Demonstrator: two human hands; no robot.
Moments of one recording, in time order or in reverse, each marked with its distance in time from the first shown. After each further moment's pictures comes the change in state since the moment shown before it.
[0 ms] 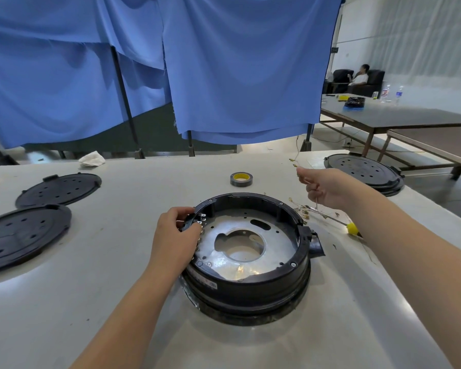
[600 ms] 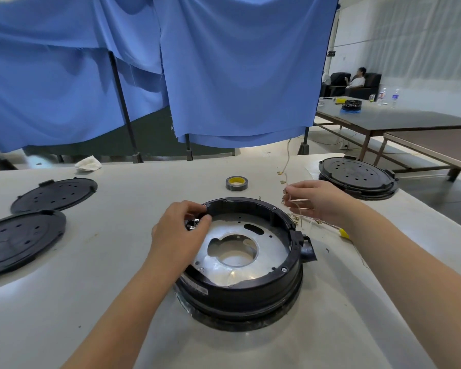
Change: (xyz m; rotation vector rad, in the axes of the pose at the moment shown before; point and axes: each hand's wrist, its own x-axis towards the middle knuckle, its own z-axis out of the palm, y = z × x) left_hand -0.013 0.041 0.000 0.232 -0.073 0.207; right_hand -0.024 0.015 -0.004 -0.124 -0.124 -0.107
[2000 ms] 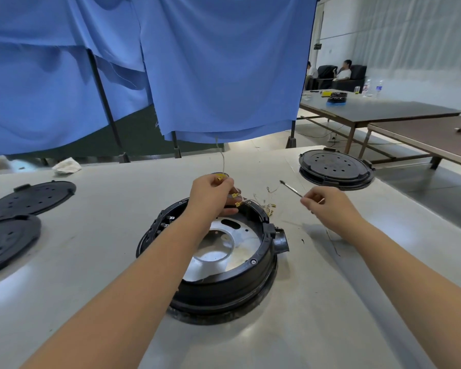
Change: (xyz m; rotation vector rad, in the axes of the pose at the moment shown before) left_hand 0.043 0.075 0.072 -0.577 -0.211 -0.323; right_hand -0.009 0.053 -0.067 -0.773 0.393 -0.300
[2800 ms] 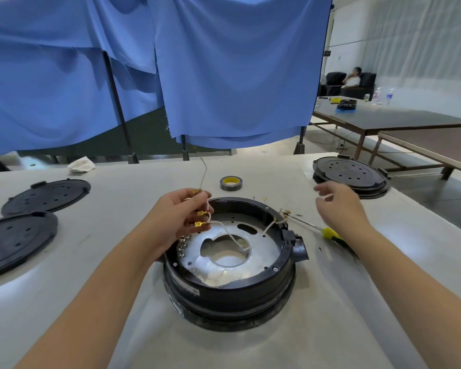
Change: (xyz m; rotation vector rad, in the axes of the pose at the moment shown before) left_hand -0.012 -0.014 -0.102 -0.107 -0.192 -0.037; right_hand -0.002 -0.039 0.011 -0.032 0.167 0.028
